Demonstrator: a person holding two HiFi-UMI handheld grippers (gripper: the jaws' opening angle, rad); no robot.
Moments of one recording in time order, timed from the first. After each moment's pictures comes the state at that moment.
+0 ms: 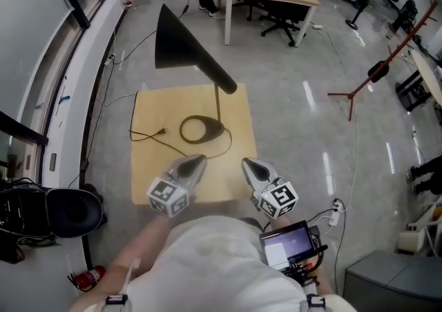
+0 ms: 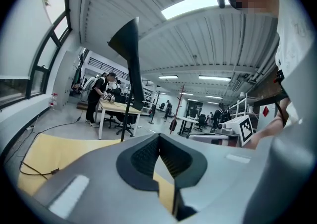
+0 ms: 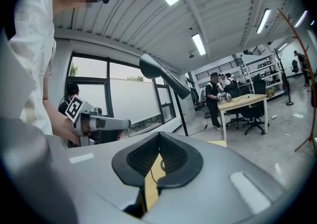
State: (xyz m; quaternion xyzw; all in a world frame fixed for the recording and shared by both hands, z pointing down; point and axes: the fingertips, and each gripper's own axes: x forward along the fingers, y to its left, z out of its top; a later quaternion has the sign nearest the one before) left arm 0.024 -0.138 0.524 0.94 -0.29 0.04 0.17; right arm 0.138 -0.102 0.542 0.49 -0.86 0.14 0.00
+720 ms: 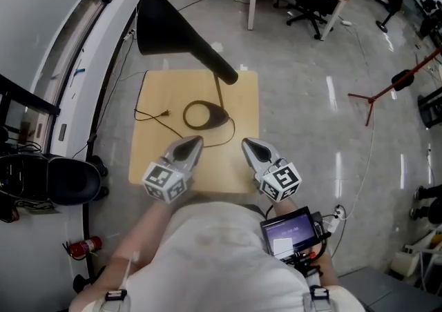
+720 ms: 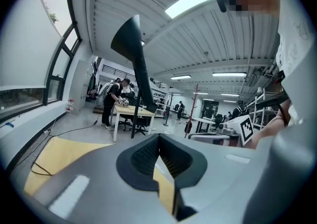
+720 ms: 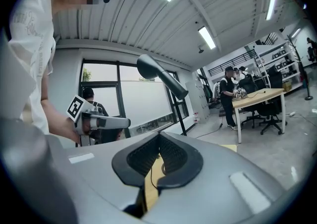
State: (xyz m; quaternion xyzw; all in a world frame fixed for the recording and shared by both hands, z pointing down) left arm 0.048 -0.166 0.519 0.91 -0.38 0.04 0.15; right arm 0.171 -0.148 0.545 0.41 -0.90 0.14 0.00
